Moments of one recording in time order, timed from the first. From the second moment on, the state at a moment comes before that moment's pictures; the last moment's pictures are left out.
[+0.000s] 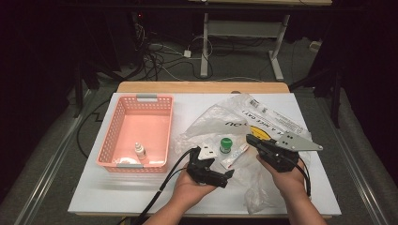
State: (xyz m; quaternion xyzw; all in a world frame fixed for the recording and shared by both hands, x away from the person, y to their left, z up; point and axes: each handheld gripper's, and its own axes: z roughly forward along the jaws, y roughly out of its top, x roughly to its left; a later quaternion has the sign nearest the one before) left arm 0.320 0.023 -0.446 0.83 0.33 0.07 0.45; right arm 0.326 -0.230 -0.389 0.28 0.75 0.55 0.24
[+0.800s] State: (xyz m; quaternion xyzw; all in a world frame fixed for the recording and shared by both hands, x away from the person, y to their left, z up) left arm 0.298 0.087 -0.425 0.82 0.34 0.11 0.45; right arm 0.326 -0.231 -0.389 0.28 0.75 0.55 0.24
